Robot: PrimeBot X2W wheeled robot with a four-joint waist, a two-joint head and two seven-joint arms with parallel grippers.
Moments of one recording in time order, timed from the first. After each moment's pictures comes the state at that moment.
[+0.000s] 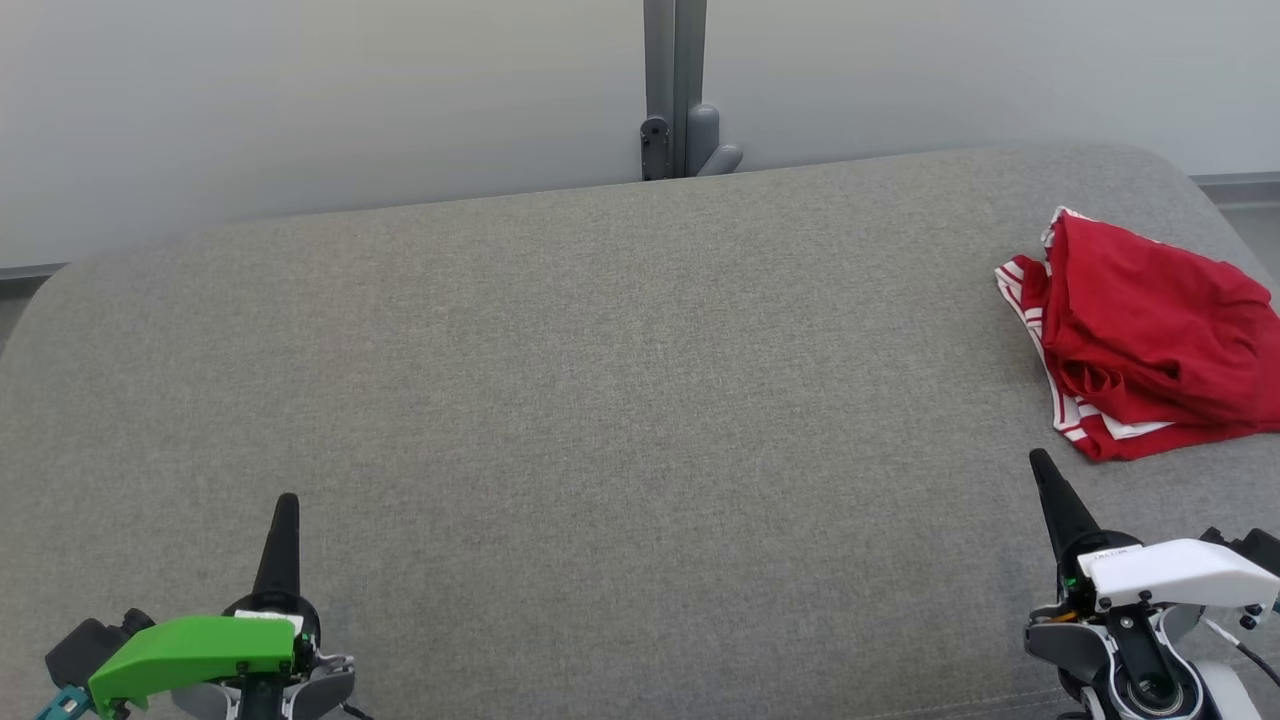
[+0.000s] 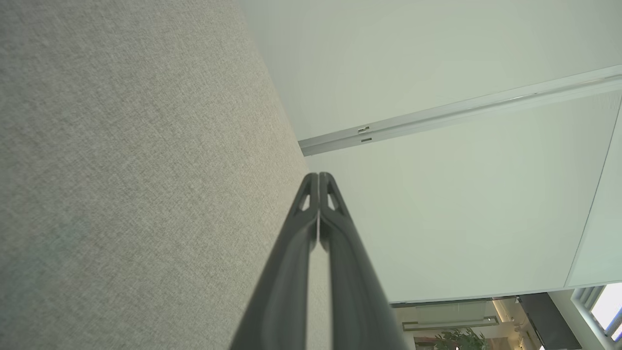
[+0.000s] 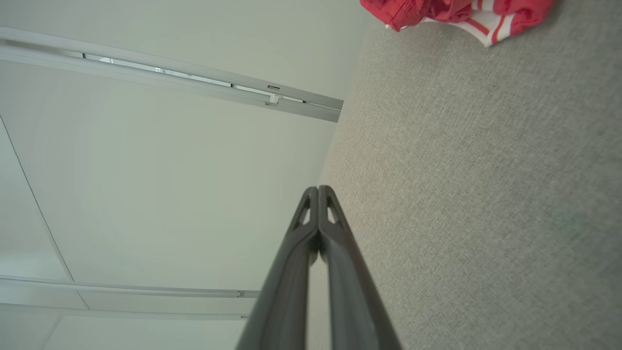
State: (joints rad) left arm -0.05 0.05 0.05 0.23 -1.37 -0.10 0.01; right arm -0.09 -0.08 -0.07 0.24 1.38 0.13 0.06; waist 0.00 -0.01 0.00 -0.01
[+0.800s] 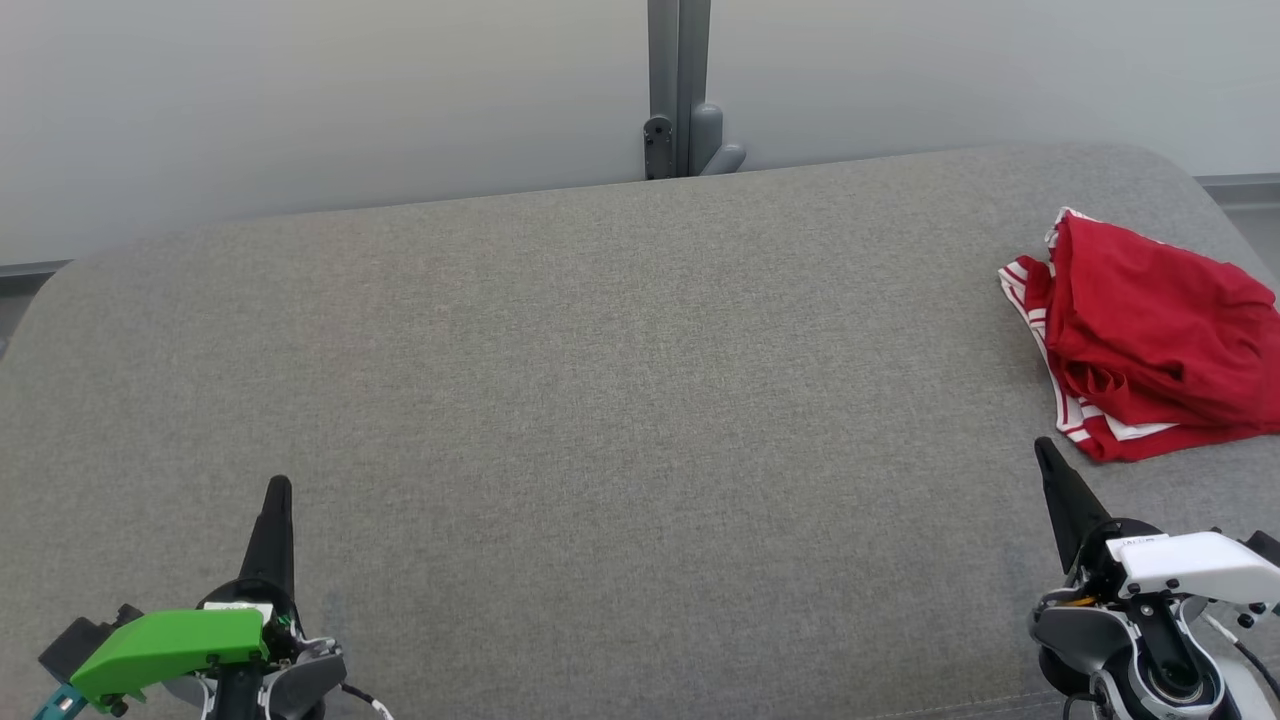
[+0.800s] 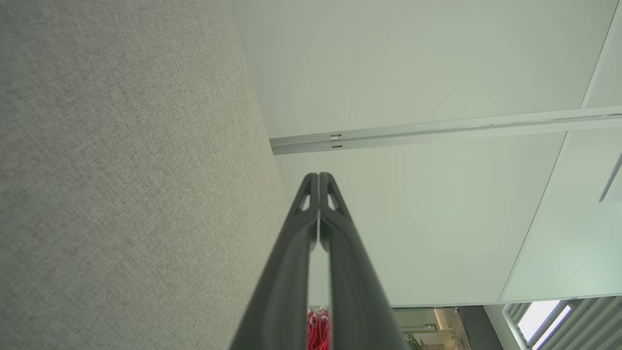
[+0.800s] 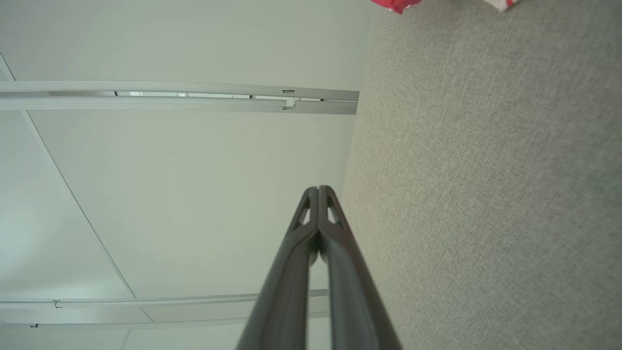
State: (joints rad) left arm -0.07 0.05 0.07 0.22 -1.54 -0.12 0.05; right arm -0.11 -0.08 -0.10 0.25 1.56 0.13 0.11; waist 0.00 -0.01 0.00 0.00
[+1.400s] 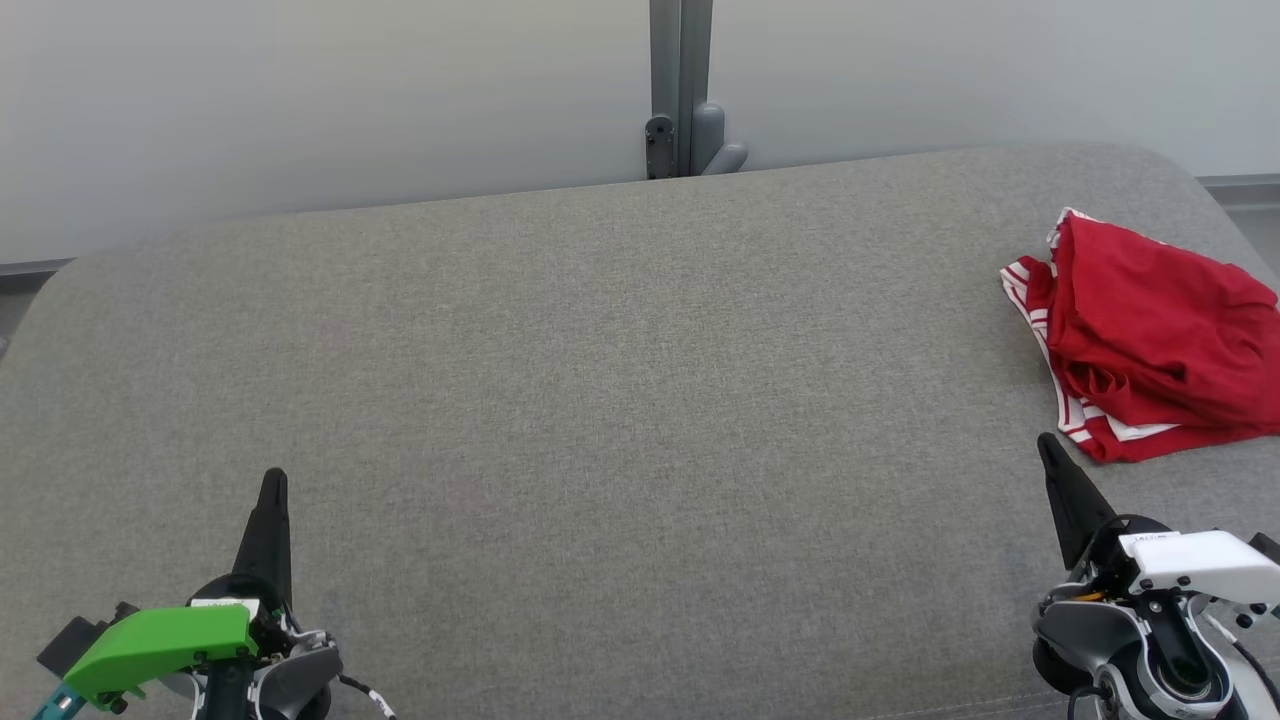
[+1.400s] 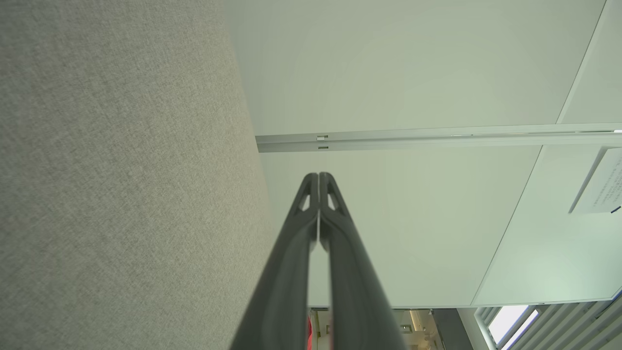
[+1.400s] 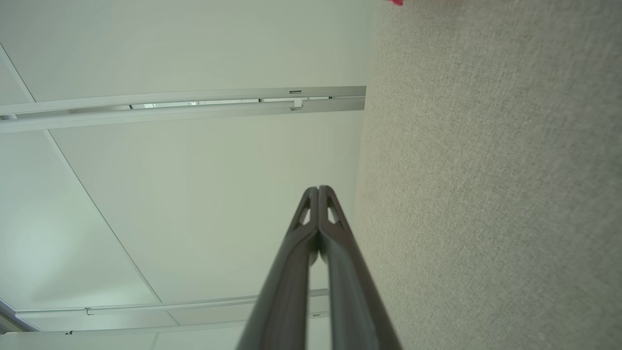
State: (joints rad) left arm -0.08 0.05 0.08 0.22 -1.62 -0.13 0.06; right arm -0.11 -0.08 -0.11 0.26 1.64 0.13 0.14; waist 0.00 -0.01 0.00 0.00
